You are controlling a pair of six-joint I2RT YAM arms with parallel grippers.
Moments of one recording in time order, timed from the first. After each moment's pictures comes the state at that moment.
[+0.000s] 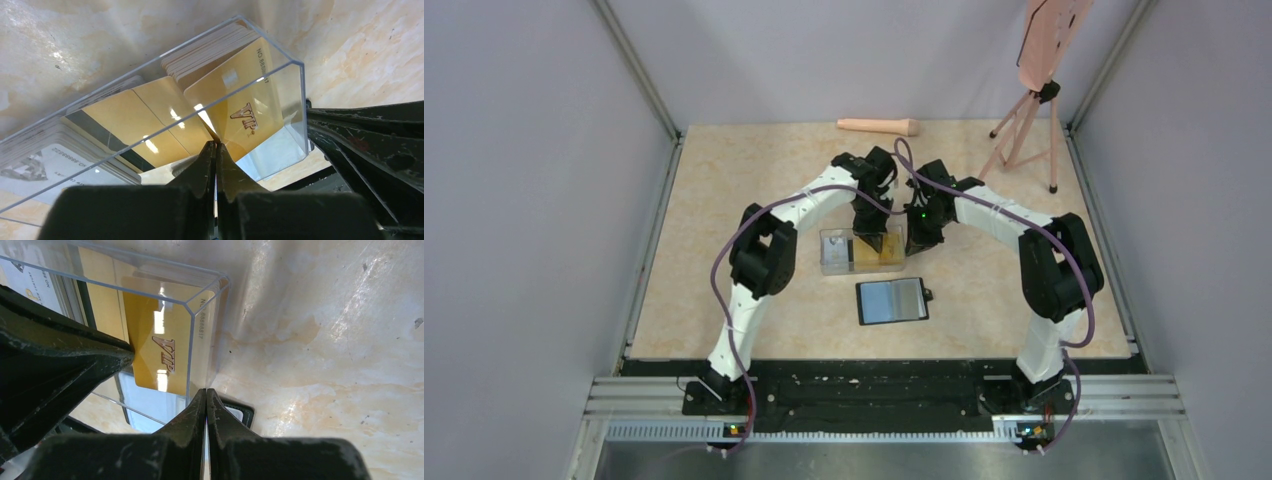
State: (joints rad) left arm -0.64 2.27 2.00 -1.06 0.27 -0.40; right arm 0.47 1.84 1.32 -0.66 -0.26 0.37
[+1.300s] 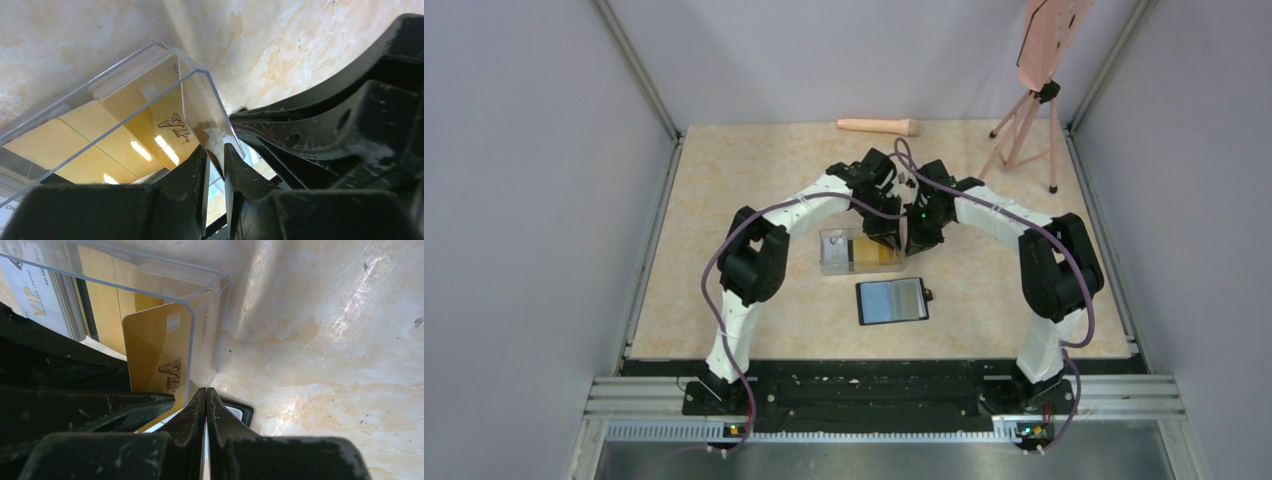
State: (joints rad) left arm -0.66 2.17 1.83 -0.79 0.41 -0.48; right arm 0.47 1.84 1.32 -0.66 -0.26 0.37
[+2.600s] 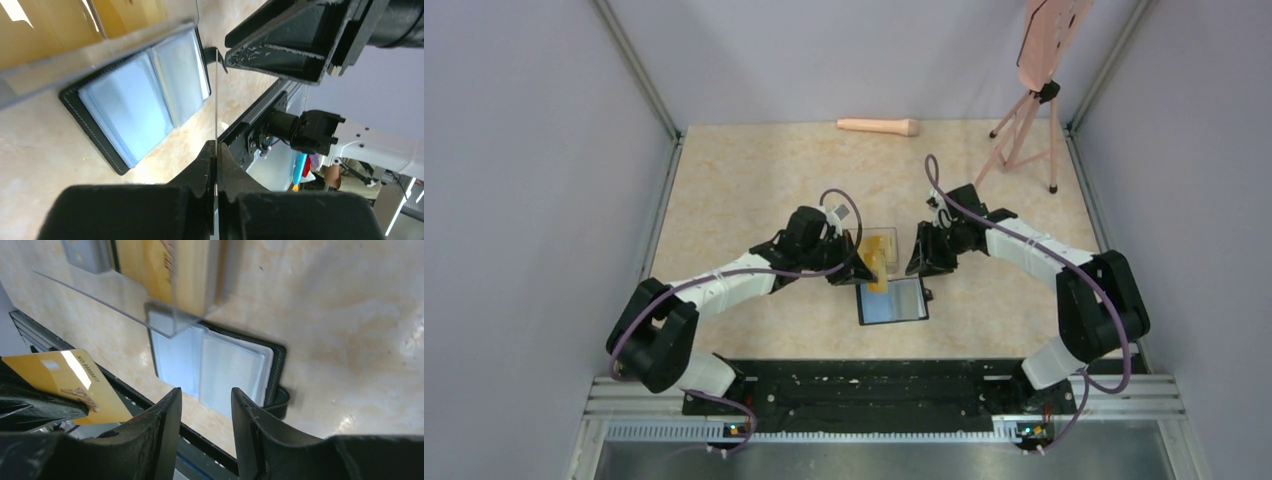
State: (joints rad) left arm -0.60 1.44 0.82 -0.06 0.55 -0.87; right arm 0.43 1.56 1.01 -0.51 -0.45 0.47
